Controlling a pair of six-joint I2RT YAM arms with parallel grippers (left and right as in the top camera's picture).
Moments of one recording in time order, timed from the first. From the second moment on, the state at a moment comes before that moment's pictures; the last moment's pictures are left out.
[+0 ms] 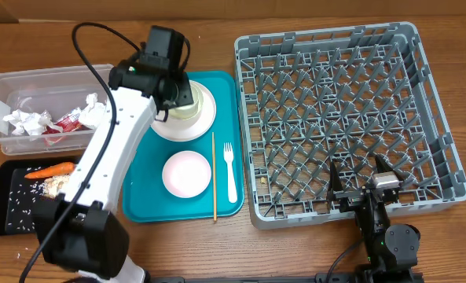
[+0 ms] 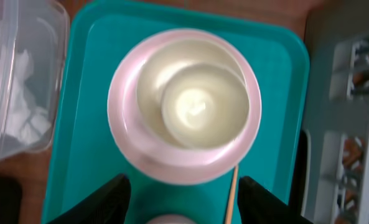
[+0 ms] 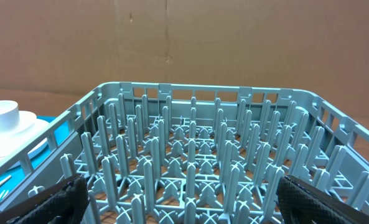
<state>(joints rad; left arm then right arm) -0.25 1.76 1.61 -0.98 -0.15 -0.46 0.10 0.01 0.02 -0.04 -0.04 -0.02</state>
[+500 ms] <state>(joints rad) -0.19 1.94 1.61 -0.83 -0.11 -0.46 0.10 0.01 0.02 -0.03 -0.04 -0.02</state>
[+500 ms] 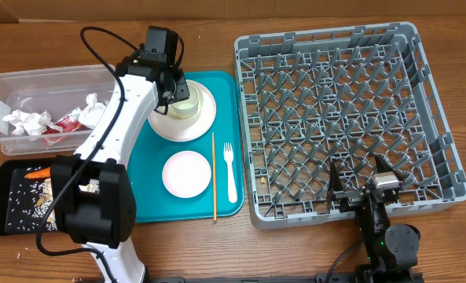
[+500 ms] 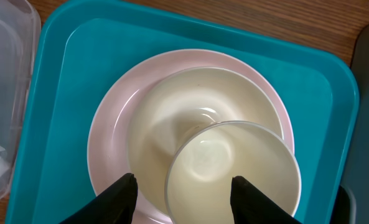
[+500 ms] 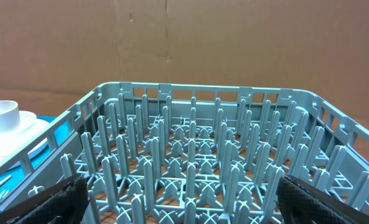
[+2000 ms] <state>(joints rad) -0.15 1.86 1.78 -1.10 -0.04 -0.41 0.10 0.01 0.02 -0.03 -0.04 -0.02</state>
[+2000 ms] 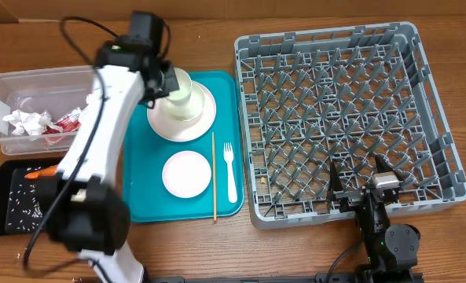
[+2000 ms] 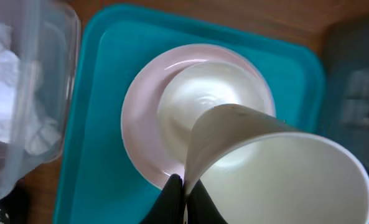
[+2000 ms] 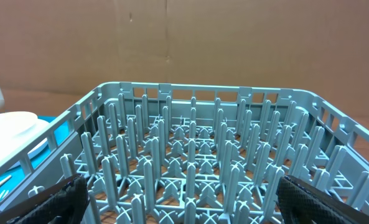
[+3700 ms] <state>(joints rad) -0.02 1.80 1.81 -1.44 1.32 0.39 0.10 0.49 0.65 -0.47 -0.69 0.51</state>
